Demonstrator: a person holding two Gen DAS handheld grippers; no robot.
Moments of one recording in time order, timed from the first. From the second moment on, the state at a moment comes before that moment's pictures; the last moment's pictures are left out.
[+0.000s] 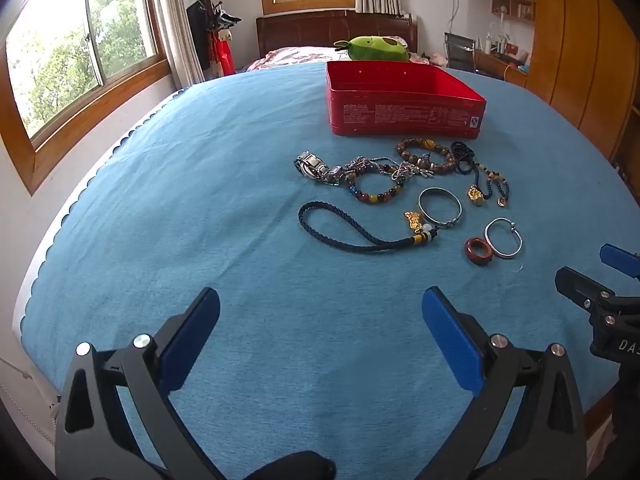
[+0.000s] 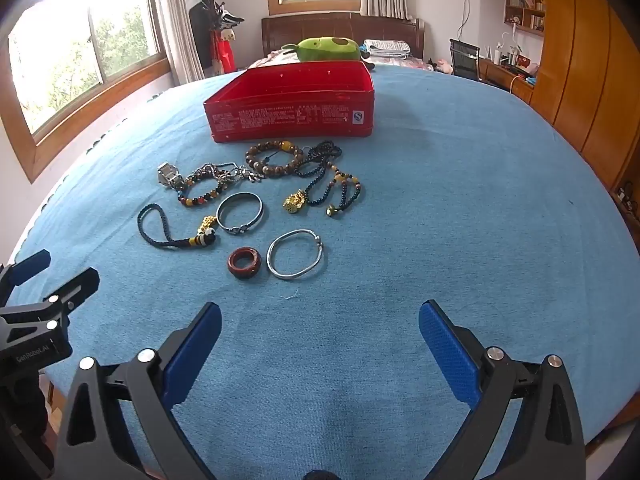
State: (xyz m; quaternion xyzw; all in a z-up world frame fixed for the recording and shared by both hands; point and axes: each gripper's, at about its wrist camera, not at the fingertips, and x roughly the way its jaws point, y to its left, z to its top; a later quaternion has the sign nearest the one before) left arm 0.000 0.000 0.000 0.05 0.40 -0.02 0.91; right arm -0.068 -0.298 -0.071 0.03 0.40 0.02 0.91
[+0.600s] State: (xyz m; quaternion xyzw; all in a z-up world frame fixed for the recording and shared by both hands) left arm 0.000 0.001 0.000 0.05 0.40 -0.02 0.91; right arm -0.068 -0.300 -0.070 0.03 0.40 0.02 0.91
